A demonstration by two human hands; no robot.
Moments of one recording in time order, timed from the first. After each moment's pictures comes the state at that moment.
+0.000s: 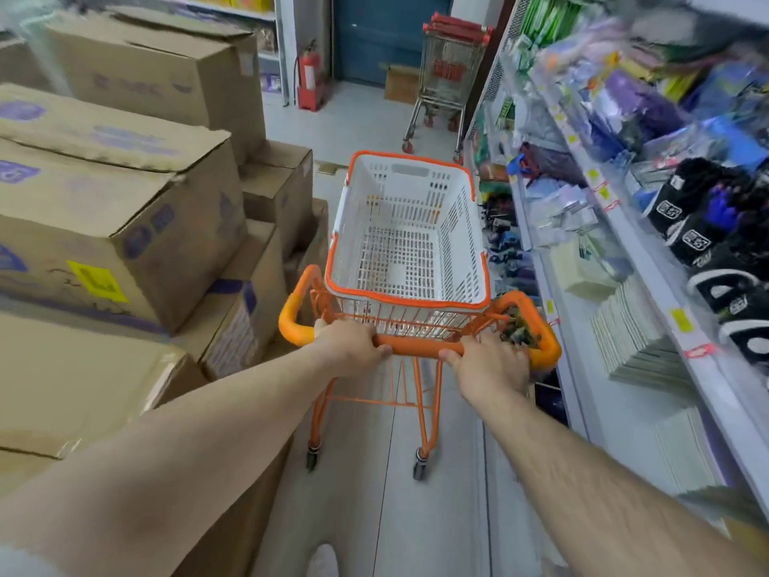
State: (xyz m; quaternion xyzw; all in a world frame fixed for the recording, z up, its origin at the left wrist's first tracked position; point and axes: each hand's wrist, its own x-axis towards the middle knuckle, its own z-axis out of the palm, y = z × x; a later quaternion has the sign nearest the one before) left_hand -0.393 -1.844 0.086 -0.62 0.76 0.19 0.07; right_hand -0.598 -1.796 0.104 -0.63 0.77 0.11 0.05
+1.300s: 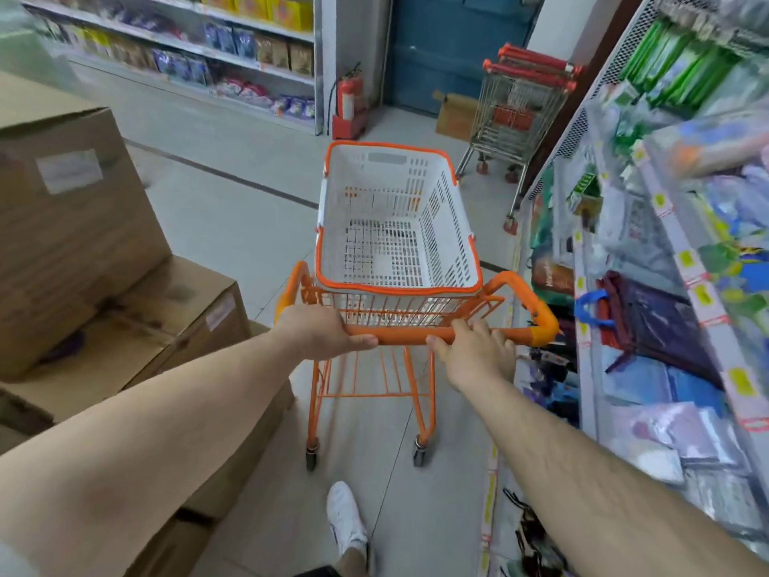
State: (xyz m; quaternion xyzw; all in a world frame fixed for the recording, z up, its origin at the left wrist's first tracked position) left_hand -0.466 -2.558 0.088 -0.69 0.69 0.16 0.12; right_hand -0.697 -2.558 0.092 -0.69 0.72 0.04 0.09
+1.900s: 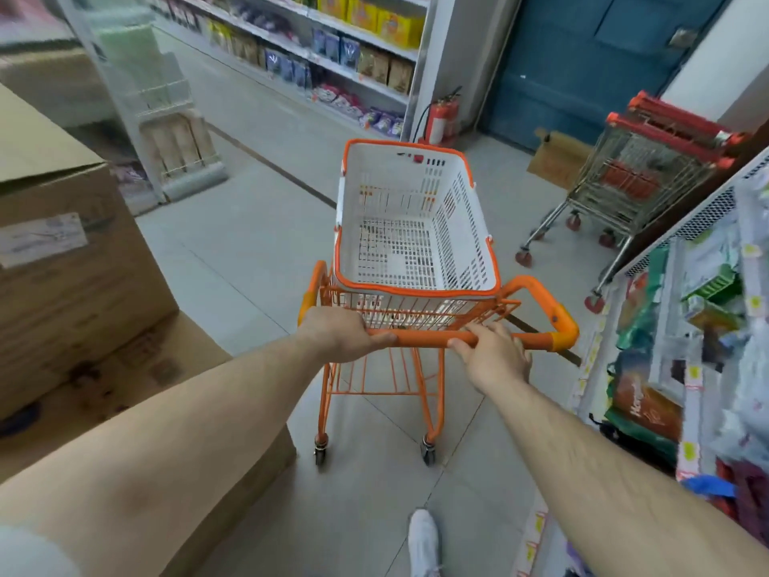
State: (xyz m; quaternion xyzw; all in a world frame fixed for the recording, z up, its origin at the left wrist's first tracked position) left_hand -0.391 -2.804 0.082 -0.77 0.61 0.16 0.09; right_hand -0.615 -2.870 0.089 -0.75 0.64 -0.01 0.15
